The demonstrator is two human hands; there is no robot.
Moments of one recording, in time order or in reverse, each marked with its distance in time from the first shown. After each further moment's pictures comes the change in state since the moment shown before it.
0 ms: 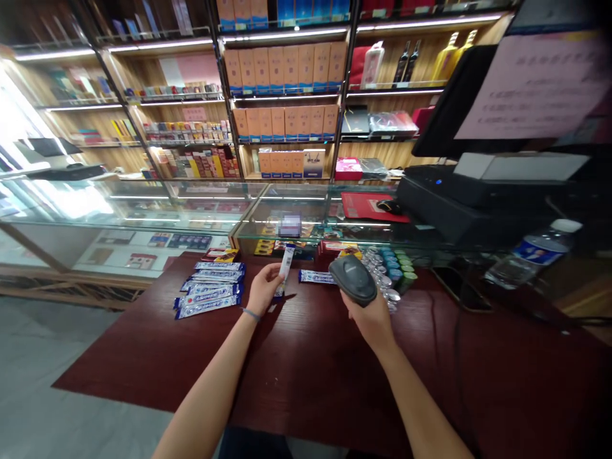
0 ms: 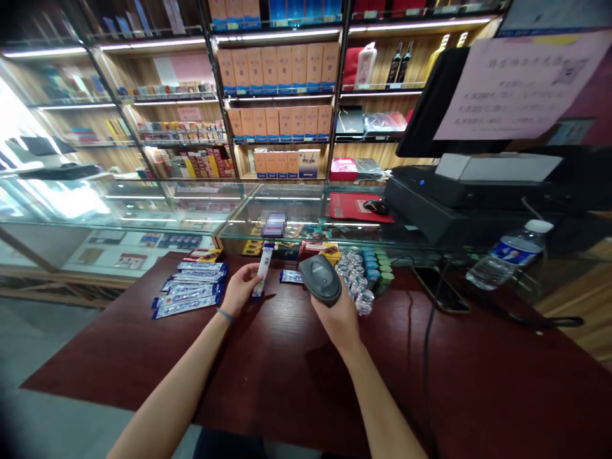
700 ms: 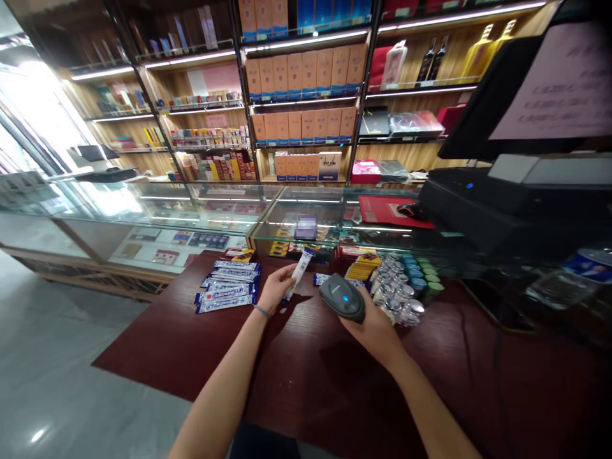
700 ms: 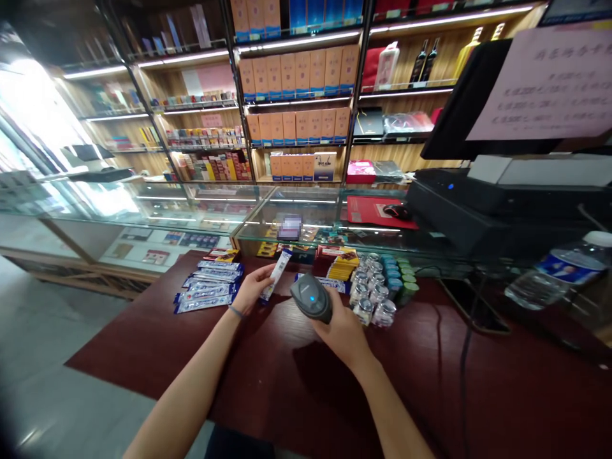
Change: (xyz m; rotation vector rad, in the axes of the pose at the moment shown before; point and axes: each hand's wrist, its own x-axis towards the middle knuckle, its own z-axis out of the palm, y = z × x) left_hand 0.004 0.007 -0.010 -0.216 -0.095 -0.161; right_hand -0.006 0.015 0.004 -0.285 -0.413 -0.137
